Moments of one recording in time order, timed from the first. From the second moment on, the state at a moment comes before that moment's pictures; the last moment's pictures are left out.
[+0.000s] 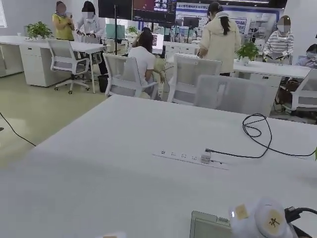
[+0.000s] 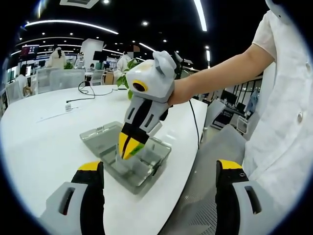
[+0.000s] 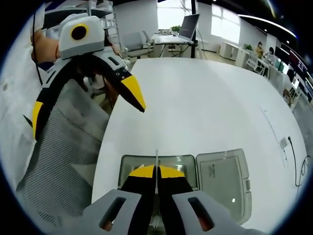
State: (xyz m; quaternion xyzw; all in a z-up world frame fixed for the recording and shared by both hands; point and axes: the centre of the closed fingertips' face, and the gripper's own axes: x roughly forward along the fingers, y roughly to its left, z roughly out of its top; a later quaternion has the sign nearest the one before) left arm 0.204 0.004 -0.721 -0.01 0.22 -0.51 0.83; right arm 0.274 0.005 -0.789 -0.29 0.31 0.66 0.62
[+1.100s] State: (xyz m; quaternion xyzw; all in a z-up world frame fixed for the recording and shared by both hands) left arm 0.206 0.005 -0.724 -0.02 0.22 -0.51 0.83; right arm 0.271 0.007 -0.820 -0.34 0.35 0.64 0.59
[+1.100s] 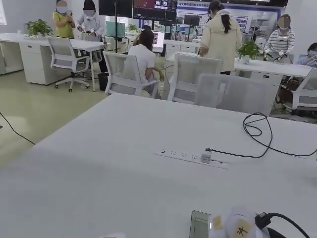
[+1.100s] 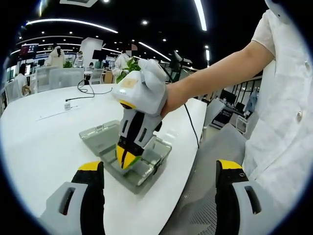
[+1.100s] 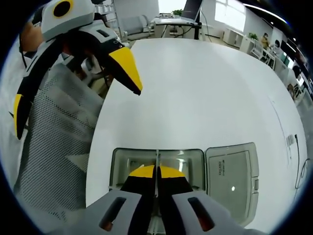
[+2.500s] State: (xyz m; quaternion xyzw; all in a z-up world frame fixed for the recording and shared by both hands) left arm 0.209 0.011 -0.726 0.00 0.23 -0.52 0.82; right arm 0.270 -0.101 -0.750 -0.26 0.33 0.61 0.68
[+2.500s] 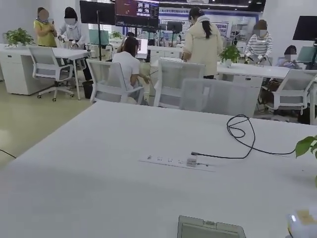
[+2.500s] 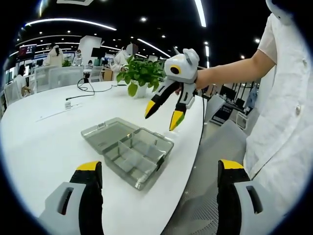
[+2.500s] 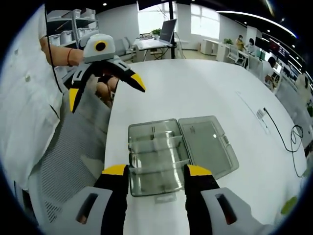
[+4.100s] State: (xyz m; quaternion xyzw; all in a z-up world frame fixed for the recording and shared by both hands) left arm 0.208 0.020 -0.728 0.00 0.24 -0.51 0.83; right arm 0.259 -0.234 -0.857 -0.44 0.42 0.56 0.56
